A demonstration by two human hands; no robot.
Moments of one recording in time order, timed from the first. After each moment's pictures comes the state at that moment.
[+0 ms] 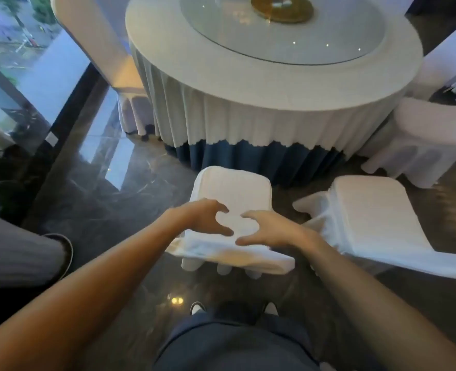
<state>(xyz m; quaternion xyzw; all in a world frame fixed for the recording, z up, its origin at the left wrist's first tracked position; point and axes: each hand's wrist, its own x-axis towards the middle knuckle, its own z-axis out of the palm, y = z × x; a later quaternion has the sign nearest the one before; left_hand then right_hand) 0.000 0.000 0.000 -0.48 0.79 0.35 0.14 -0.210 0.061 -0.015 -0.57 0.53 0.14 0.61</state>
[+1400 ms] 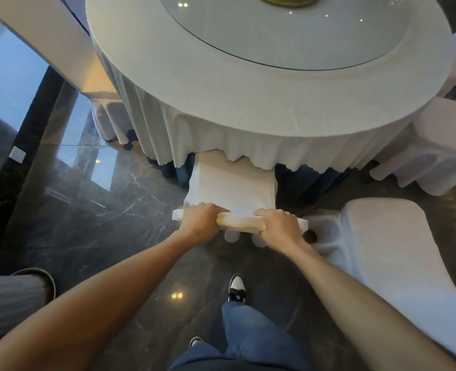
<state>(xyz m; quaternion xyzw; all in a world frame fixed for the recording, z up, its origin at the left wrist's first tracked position) -0.051 -0.248 -0.068 -0.54 0.80 0.26 0.06 -0.257 -0.186 -0.076 -0.67 0.71 -0.01 0.21</state>
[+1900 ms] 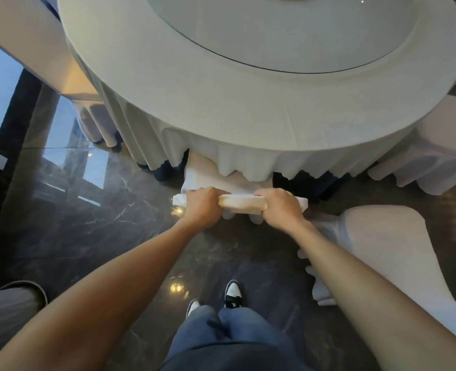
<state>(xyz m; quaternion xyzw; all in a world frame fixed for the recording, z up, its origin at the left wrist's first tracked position) -0.108 -0.367 -0.077 -0.56 0.79 0.26 0.03 -0.310 -0.313 -0.077 -0.65 0.72 -0.03 0.24</state>
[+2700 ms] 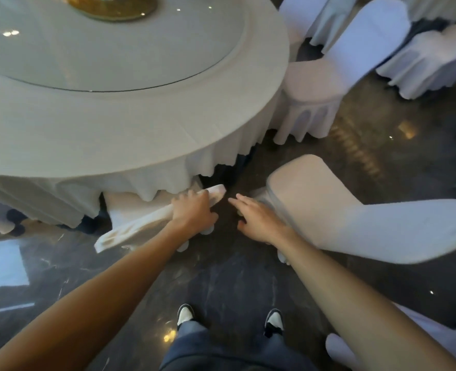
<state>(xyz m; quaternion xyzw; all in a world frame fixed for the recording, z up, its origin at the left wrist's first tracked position) -0.241 -0.318 -0.042 -0.38 0.90 0.18 0.10 -0.372 -0.180 -0.041 -0.52 0.82 -0.04 0.24</state>
